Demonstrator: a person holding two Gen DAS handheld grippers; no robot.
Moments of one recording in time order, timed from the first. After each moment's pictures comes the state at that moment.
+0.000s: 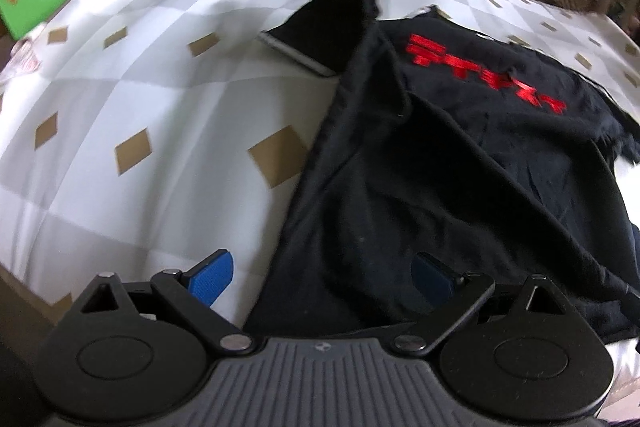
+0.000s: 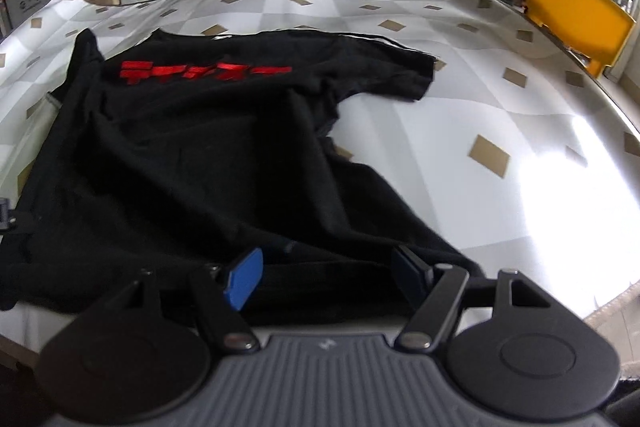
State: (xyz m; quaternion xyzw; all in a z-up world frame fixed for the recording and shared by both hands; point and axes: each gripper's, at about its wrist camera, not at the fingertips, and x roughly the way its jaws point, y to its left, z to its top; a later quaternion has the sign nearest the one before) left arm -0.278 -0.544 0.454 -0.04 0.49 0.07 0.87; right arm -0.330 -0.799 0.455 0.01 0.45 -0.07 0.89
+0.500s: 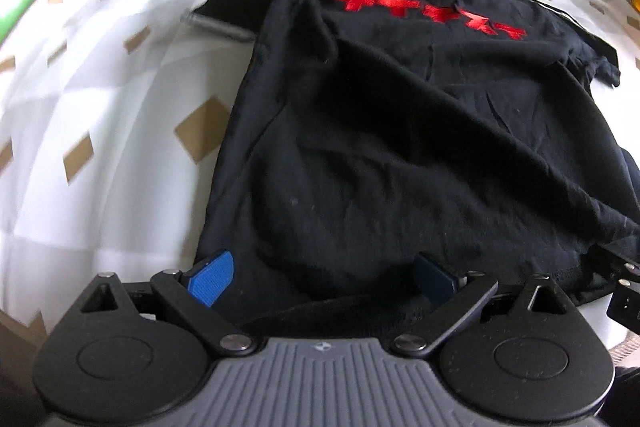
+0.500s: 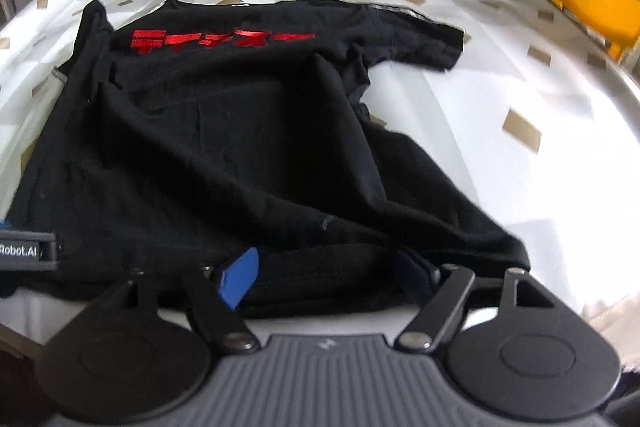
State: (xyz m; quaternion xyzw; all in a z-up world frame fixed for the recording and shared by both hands) left arm -0.277 -0.569 0.426 -0.01 0.54 0.02 0.84; right arm -0.326 -0.791 0.434 0.03 0.48 -0.06 0.87
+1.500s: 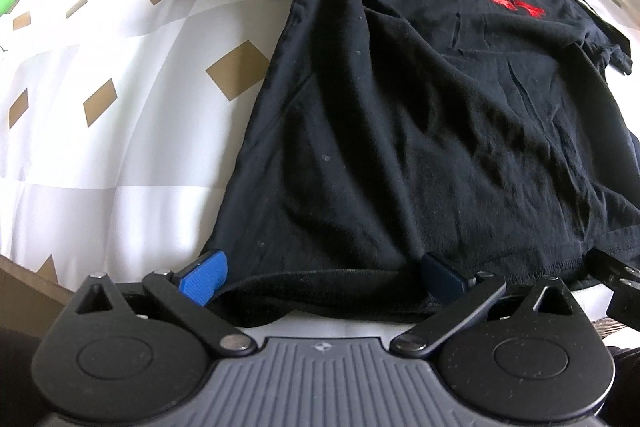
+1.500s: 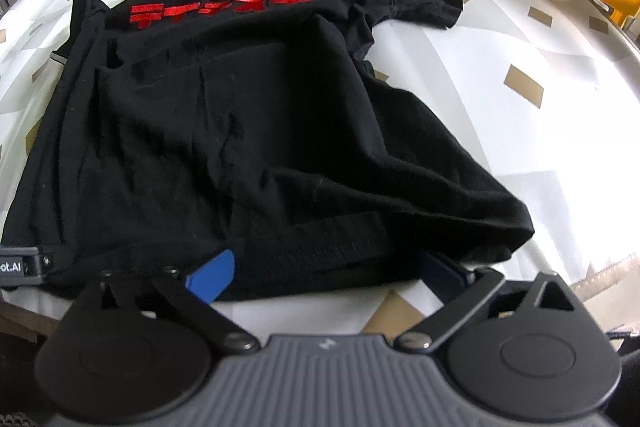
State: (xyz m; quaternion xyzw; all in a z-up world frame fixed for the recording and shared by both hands) left arm -0.299 -0.554 0.428 -0.01 0.57 0.03 0.82; right arm -0.333 -0.786 0.432 0.05 0.53 -0.06 0.84
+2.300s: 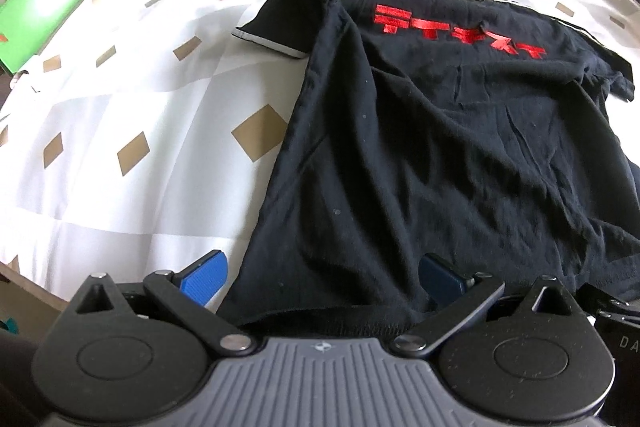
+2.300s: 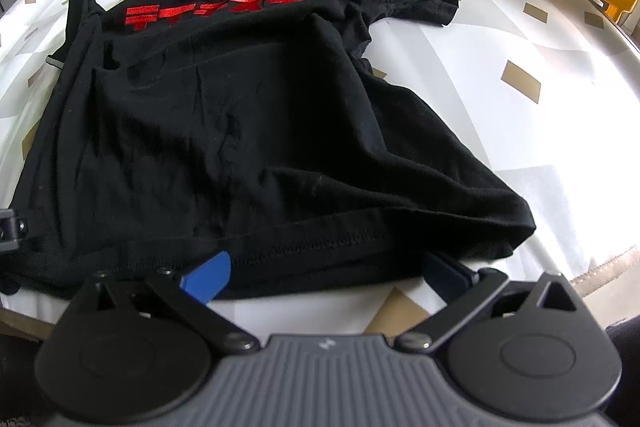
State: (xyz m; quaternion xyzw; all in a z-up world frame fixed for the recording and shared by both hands) left arm -0.294 -0.565 0.452 0.02 0.51 0.06 0.86; right arm -0.332 -0.782 0.431 0.05 0.53 -0.08 0.84
